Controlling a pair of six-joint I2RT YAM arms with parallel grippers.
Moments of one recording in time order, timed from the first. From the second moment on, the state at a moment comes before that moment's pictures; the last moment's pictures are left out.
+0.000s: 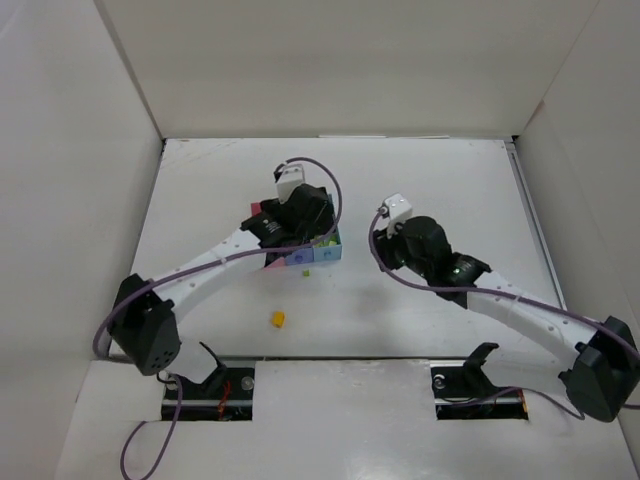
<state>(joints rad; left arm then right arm) -0.77 1.50 1.21 -0.49 -0.51 -0.72 0.67 1.10 0.76 -0.14 0.16 0.06</state>
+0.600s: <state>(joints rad) -0.77 0.94 0.82 -0.78 -0.54 -1.14 1.02 1.64 0.94 0.03 0.25 0.12</state>
